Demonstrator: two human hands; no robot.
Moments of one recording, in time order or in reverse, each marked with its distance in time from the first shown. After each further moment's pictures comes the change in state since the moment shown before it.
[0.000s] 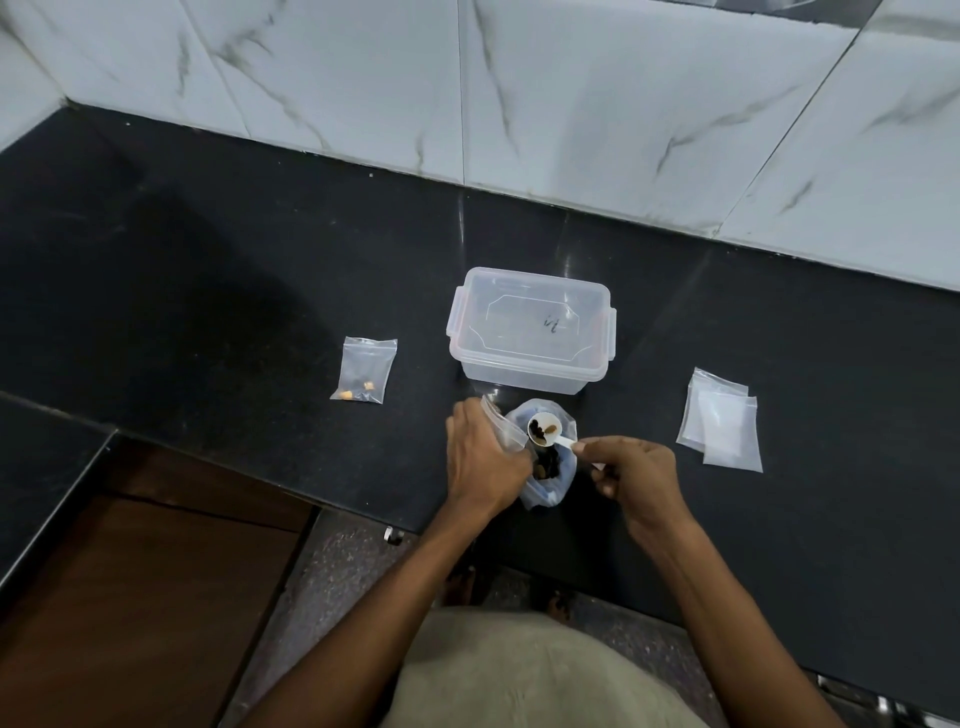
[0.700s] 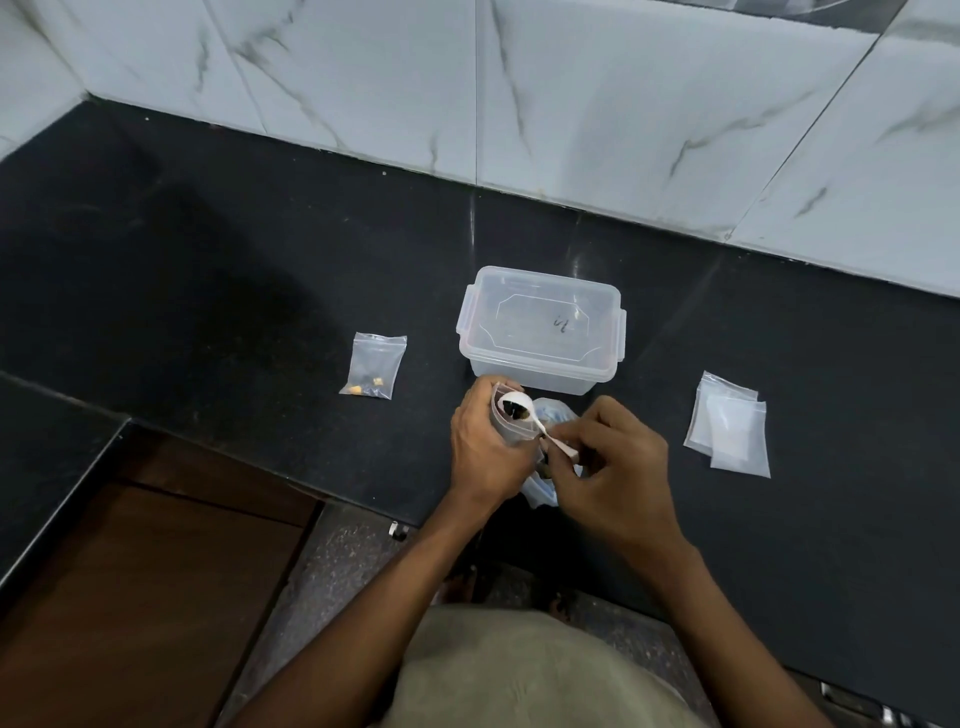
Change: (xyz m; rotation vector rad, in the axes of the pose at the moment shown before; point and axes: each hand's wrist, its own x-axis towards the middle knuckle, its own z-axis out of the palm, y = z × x) left_hand -0.001 0.007 -0.013 -0.380 0.203 0.321; right_hand -0.045 -0.024 0.029 -0.725 -0.031 -1.073
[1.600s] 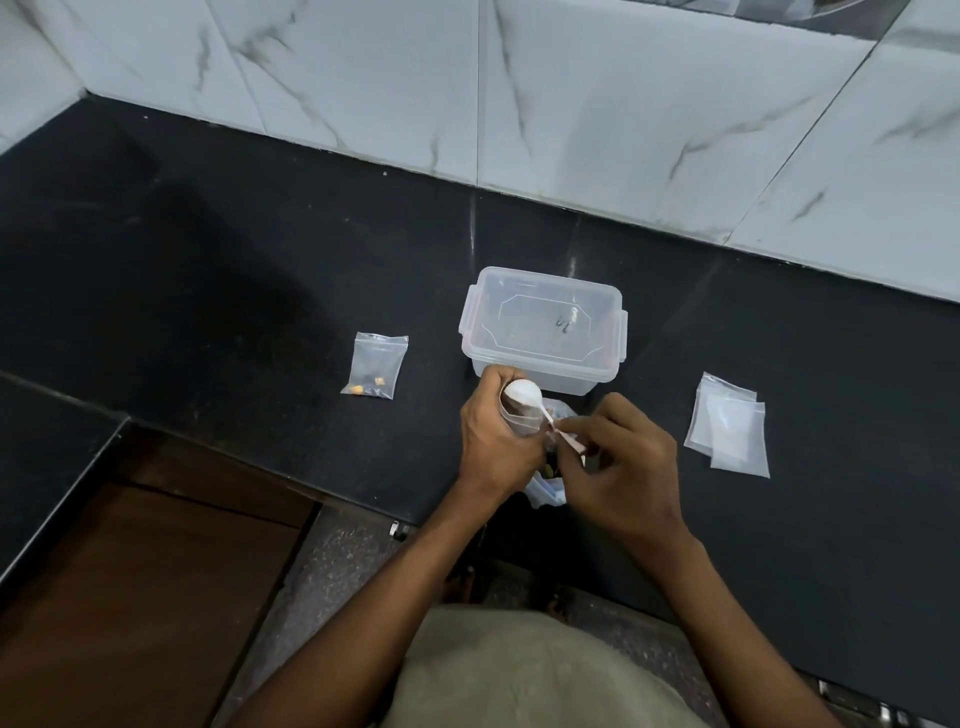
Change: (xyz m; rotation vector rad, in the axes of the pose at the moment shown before) left_hand 0.005 0.010 0.000 -0.133 -0.055 0.036; right_hand 0.001 0.006 0.000 -0.080 0.045 -0.075
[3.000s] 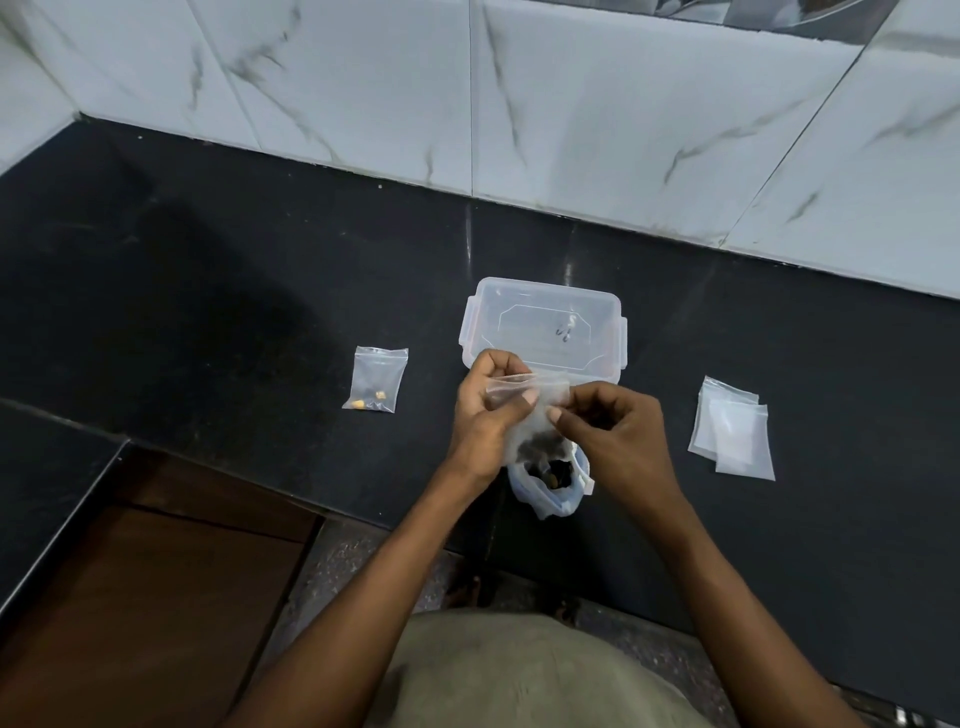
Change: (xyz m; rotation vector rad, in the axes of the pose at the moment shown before) left_hand 0.030 0.007 -0.016 -0.551 -0.197 -0.214; right_hand 0.031 0.003 0.011 0.562 -0.106 0.578
